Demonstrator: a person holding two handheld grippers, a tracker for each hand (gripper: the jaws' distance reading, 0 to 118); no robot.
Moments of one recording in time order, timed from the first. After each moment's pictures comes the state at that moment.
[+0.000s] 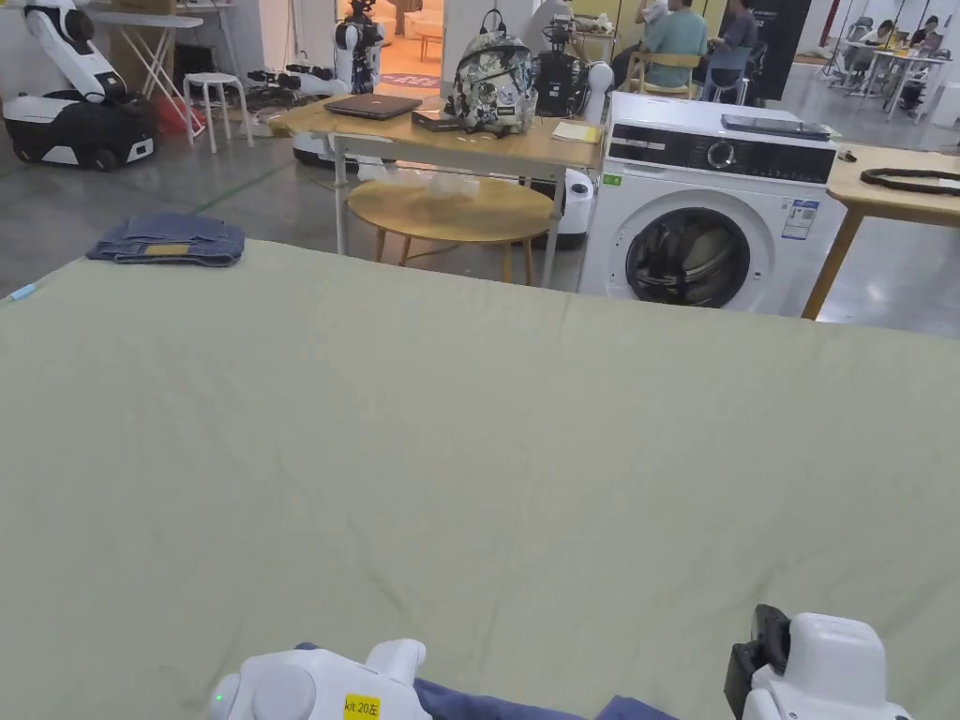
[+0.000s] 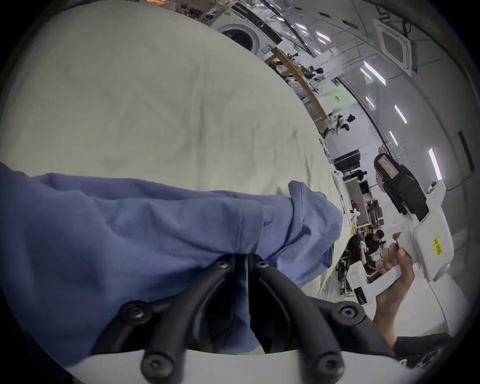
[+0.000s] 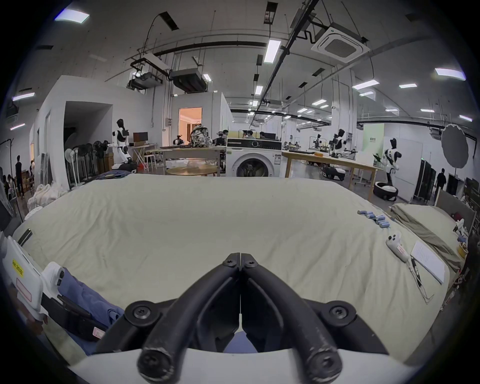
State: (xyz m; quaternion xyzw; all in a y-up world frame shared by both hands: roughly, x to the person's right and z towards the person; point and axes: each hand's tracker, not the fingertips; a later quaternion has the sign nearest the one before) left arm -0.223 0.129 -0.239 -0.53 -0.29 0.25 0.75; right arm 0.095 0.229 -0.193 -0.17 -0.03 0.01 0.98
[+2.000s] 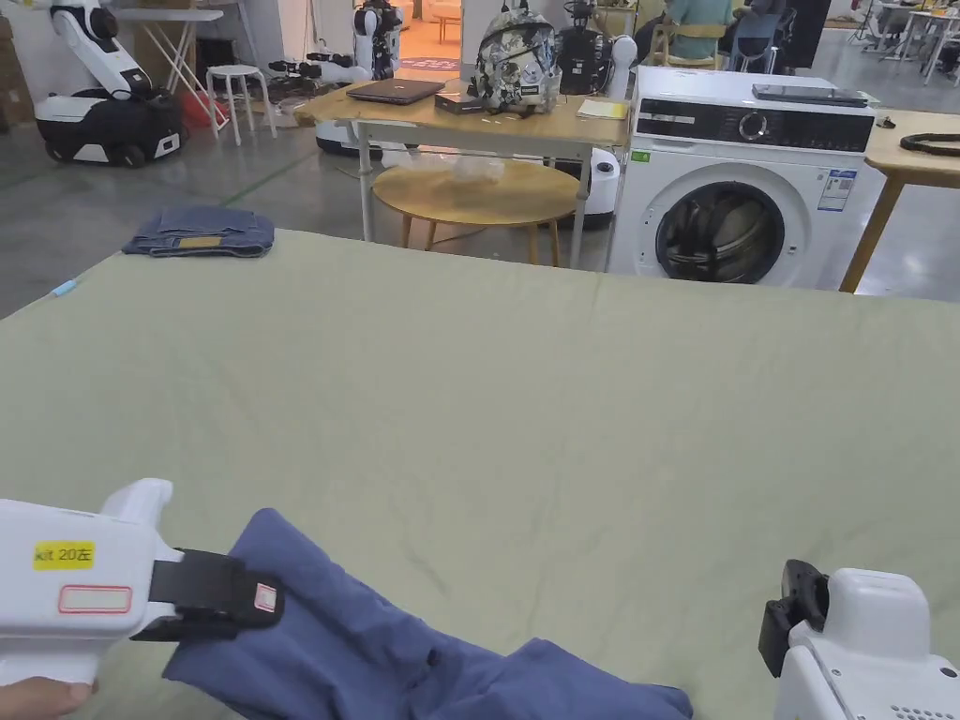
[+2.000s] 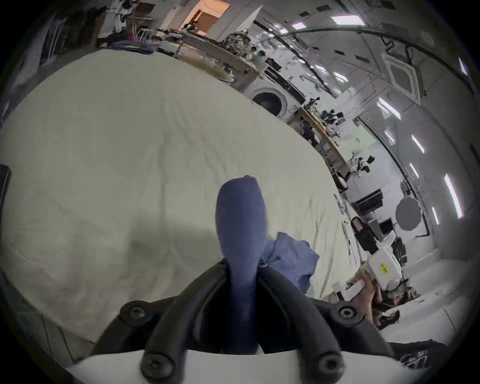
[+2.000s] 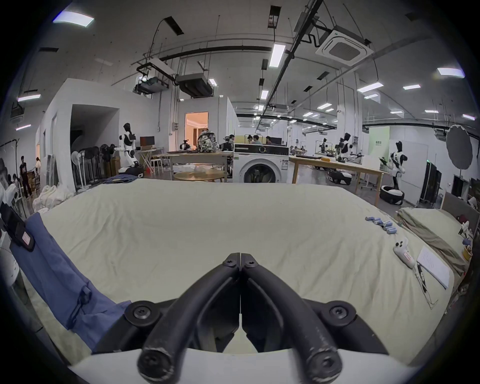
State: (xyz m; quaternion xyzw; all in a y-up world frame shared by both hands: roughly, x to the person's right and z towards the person) left arm -0.387 0.274 -0.192 -0.45 -0.17 0.26 0.84; right arm 0.085 0.237 -0.199 -0.16 -0.01 0.01 0.99
